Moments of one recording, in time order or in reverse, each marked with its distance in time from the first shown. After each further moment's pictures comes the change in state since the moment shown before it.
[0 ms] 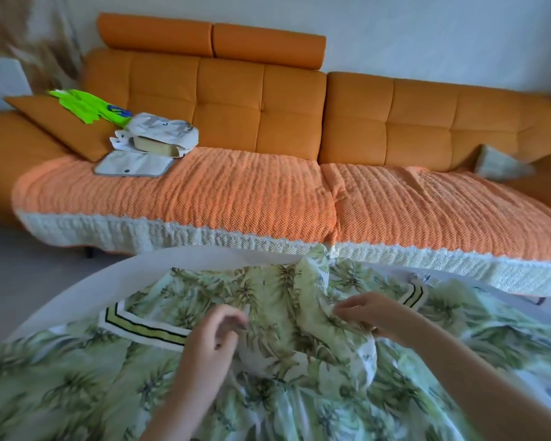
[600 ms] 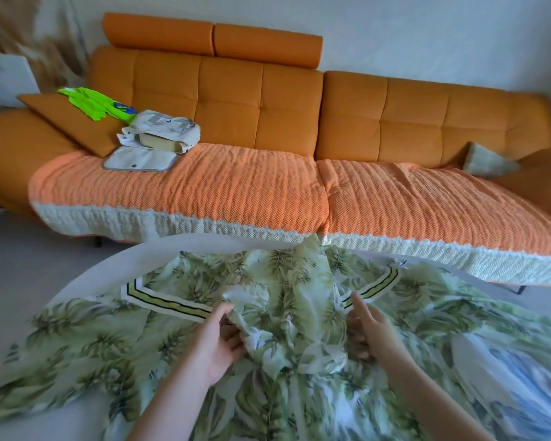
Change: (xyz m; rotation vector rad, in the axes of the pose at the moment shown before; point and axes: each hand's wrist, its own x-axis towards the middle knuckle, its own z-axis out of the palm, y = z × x) left_hand -0.025 0.015 0.002 -1.070 -0.101 -0.819; right_hand -0.071 0.041 0.048 0.578 0.291 -0.012
